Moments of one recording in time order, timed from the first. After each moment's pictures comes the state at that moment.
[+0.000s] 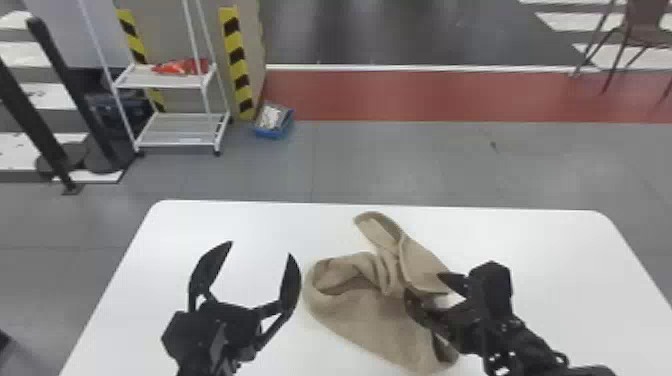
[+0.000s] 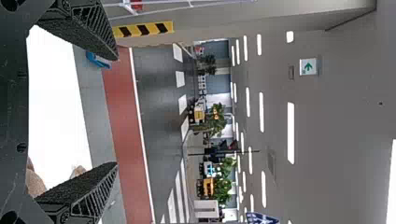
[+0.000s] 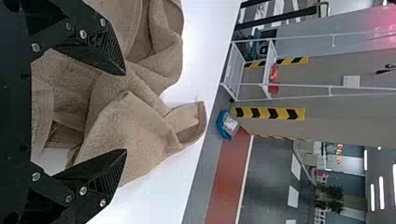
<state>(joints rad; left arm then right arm) 0.46 0.13 -0.19 -1.84 -0.07 -0.22 0.07 0.19 -0.01 0.00 -1.60 0.21 0.28 0.44</state>
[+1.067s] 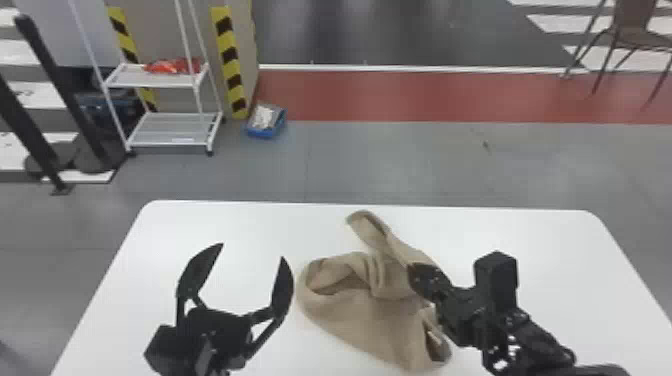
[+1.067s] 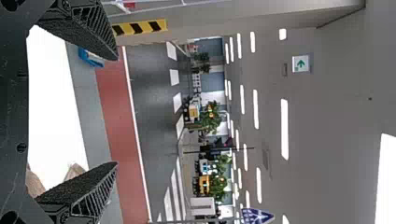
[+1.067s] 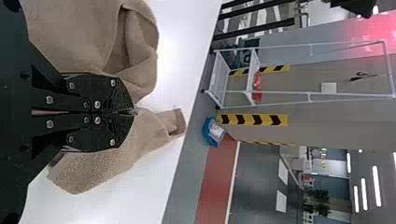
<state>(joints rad) 0.50 0.14 -0.19 -1.86 -0.08 -0.28 0.07 0.26 -0.01 0.00 -1.82 0.17 0.34 0.50</state>
